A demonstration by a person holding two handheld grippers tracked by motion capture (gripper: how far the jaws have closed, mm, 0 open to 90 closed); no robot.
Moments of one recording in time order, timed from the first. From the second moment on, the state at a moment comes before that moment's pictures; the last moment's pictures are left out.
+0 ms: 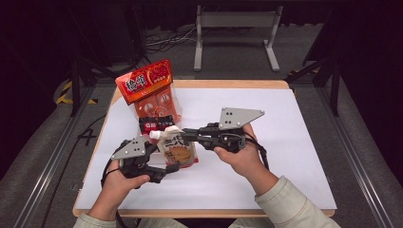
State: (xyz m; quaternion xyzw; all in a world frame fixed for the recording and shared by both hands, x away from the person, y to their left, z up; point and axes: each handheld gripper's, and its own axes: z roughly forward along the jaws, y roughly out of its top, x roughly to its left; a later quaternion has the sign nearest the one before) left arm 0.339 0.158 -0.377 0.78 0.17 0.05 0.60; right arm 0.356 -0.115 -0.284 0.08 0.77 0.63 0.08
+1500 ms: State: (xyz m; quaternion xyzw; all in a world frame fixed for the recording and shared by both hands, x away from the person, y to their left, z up) left arm 0.353 0.186 -0.370 0.77 0.18 0.02 0.62; right arm 0.358 -0.140 -0.305 0.12 0.75 0.65 0.08
